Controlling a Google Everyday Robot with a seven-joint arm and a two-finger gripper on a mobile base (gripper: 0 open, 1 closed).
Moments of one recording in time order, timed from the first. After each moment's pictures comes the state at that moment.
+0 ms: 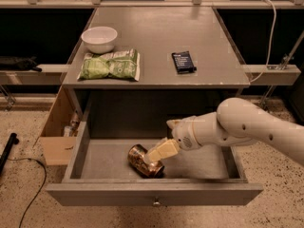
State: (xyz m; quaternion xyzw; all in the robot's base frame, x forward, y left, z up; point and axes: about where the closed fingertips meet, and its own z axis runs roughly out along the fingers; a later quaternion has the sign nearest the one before) arm 0.506 -0.018 0.687 -0.43 0.78 0.31 0.31
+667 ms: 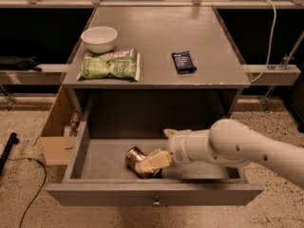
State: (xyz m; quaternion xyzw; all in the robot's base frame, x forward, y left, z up) arm 0.499 -0.006 0.660 -0.39 0.80 0.31 0.35
